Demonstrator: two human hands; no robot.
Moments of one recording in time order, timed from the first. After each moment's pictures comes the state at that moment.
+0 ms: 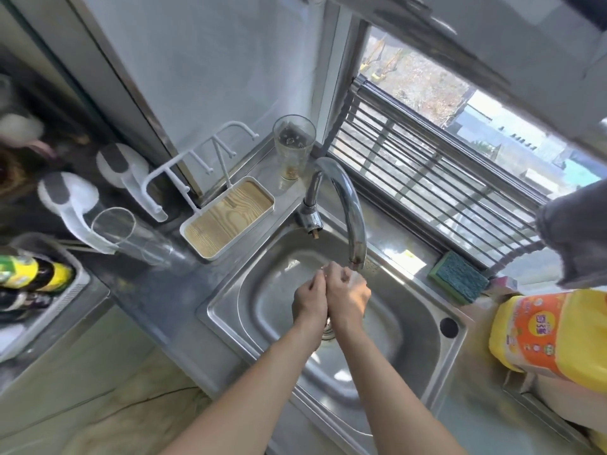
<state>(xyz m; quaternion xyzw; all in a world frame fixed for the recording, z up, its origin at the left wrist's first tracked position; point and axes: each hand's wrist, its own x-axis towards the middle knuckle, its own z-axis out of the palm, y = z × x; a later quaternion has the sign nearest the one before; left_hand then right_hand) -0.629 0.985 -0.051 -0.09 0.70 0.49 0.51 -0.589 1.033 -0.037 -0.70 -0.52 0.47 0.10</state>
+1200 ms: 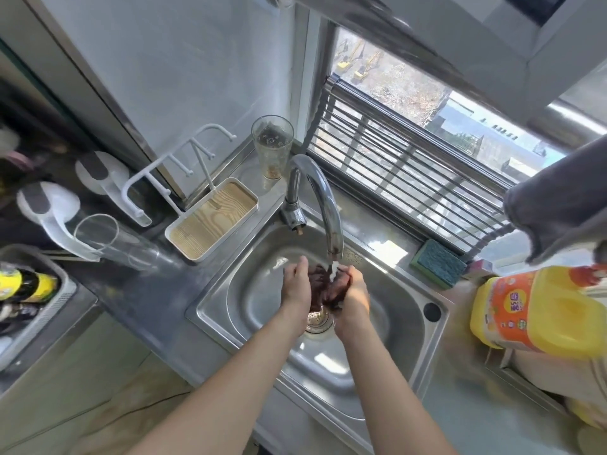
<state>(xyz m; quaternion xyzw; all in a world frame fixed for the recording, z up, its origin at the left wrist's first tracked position) -0.636 0.991 -0.037 -0.08 0.68 0.52 0.51 -0.562 1.041 -0.019 -0.69 -0.17 0.67 0.20</state>
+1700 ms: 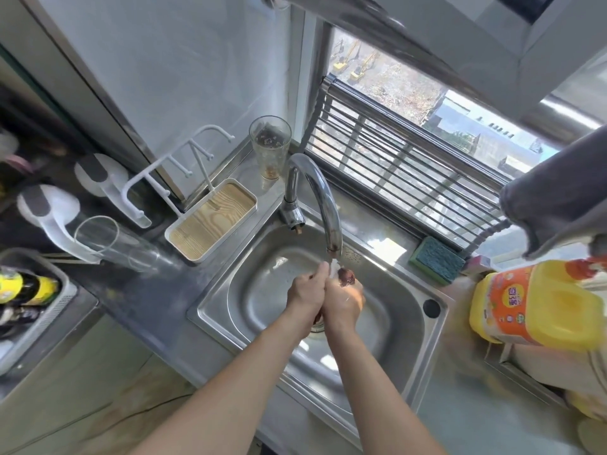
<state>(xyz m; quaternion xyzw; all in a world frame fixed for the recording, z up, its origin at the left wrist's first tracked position) -0.625 0.988 -0.034 0.01 0.73 0.41 0.55 -0.567 1.018 -0.033 -0.73 -0.46 0.47 0.20</state>
